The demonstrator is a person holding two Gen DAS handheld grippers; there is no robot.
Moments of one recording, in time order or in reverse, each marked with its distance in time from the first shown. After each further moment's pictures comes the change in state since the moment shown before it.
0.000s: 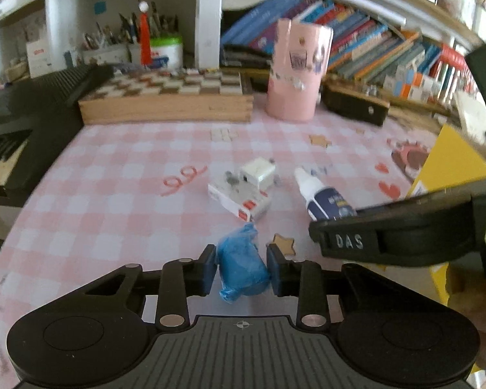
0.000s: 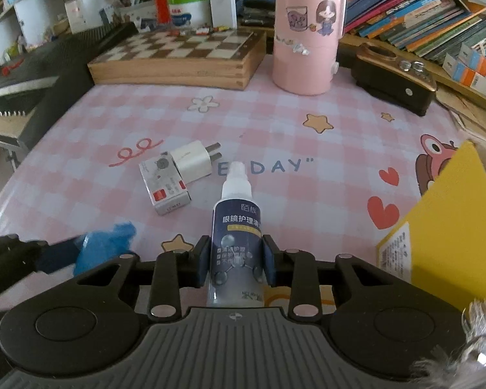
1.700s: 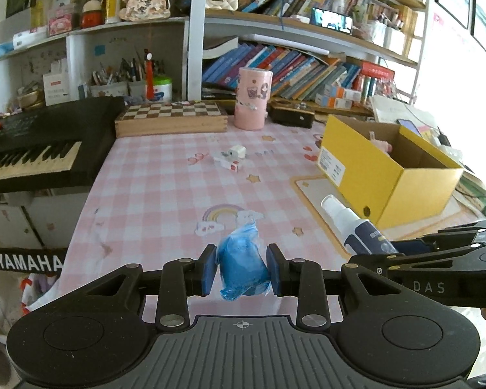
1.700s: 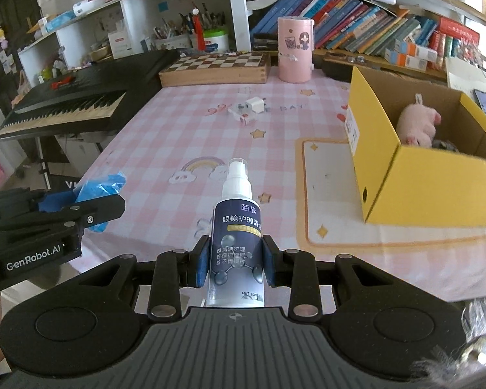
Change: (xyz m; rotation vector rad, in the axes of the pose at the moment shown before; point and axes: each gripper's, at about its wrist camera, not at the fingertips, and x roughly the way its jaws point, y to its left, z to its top) left arm -0.213 0.054 -0.112 0.110 -0.096 -0.152; right arm -0.207 0.110 -0.180 0.099 -0.122 -0.027
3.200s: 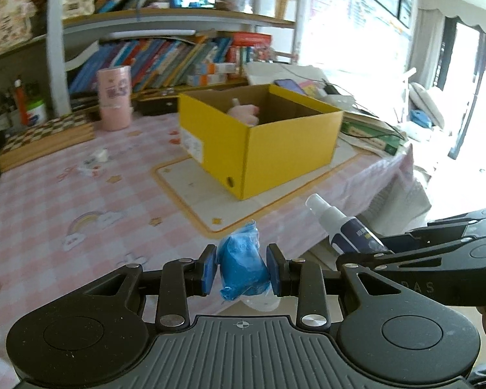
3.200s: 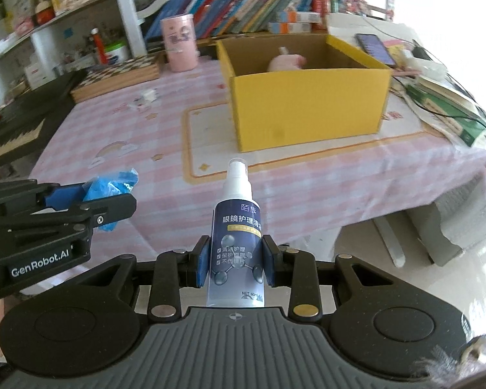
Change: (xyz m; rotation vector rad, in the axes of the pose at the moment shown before) left arm 0.010 -0.102 -0.013 0.264 0.049 -0.328; right arm -0.073 -0.060 -0.074 0.258 -0.014 -0.251
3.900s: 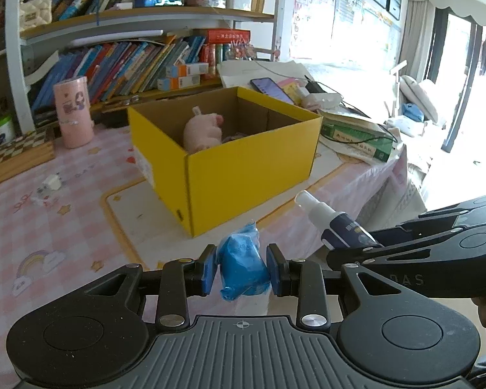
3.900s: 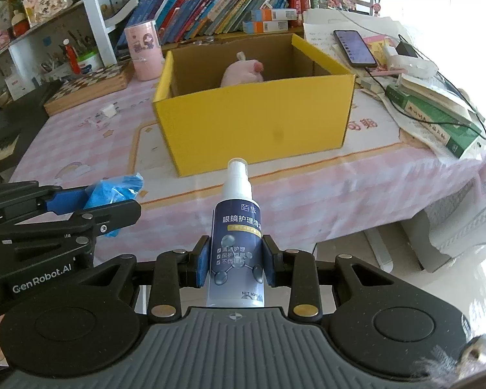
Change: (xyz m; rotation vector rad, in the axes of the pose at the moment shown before) left arm 0.066 -0.052 0.046 0.024 0.013 -0.021; right arm 0.023 -0.079 0.043 0.001 0.017 -0.003
